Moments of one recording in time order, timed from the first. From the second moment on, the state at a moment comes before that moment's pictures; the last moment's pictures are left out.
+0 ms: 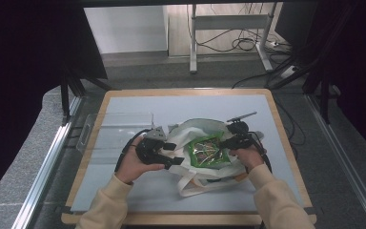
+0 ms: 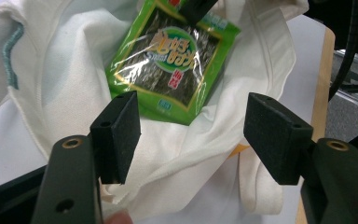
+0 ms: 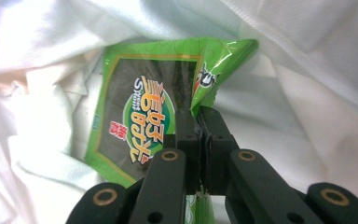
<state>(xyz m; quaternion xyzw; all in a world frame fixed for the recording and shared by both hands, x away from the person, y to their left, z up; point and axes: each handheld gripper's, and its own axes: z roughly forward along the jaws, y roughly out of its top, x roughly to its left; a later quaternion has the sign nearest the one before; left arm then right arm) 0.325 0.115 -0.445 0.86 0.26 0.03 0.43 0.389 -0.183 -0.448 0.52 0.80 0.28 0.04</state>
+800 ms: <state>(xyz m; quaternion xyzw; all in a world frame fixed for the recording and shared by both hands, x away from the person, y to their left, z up) 0.324 0.118 -0.445 0.86 0.27 0.04 0.43 0.371 -0.208 -0.401 0.48 0.81 0.33 0.10</state>
